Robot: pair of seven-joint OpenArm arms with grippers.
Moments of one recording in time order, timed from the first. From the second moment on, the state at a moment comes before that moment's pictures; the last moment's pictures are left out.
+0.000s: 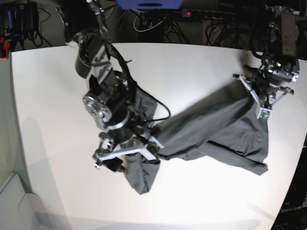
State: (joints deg) left arm 13.7 -26.1 -6.7 110.5 -14.6 -6.0 62.3; right arm 8.4 -1.0 -20.9 109.3 -34.3 31.2 -49.0
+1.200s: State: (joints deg) left arm 20.0 -25.7 -8.3 110.2 -14.4 -6.0 58.0; right arm 25.7 -8.4 -12.8 64.4 -34.3 31.2 -31.5
